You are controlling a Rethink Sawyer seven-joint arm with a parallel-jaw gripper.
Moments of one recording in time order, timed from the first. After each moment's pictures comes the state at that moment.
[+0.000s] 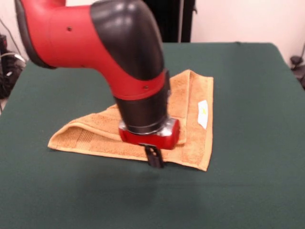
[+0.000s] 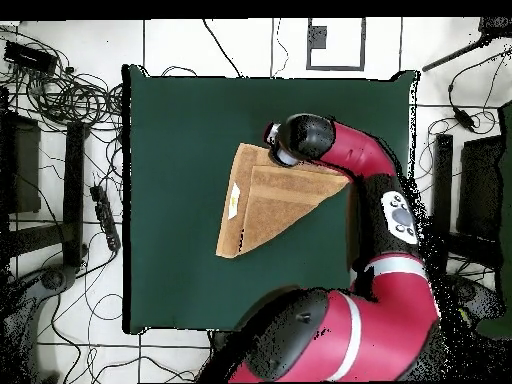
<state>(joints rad) -0.34 -0.21 0.22 1.05 -0.06 0.74 1.87</state>
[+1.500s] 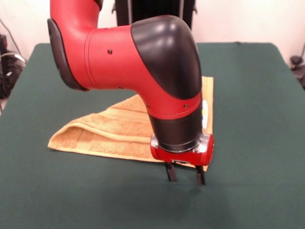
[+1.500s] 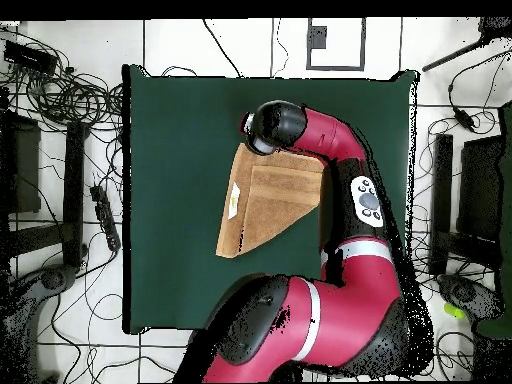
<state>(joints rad) -0.28 -0.14 0.23 0.92 -0.04 0.79 1.87</state>
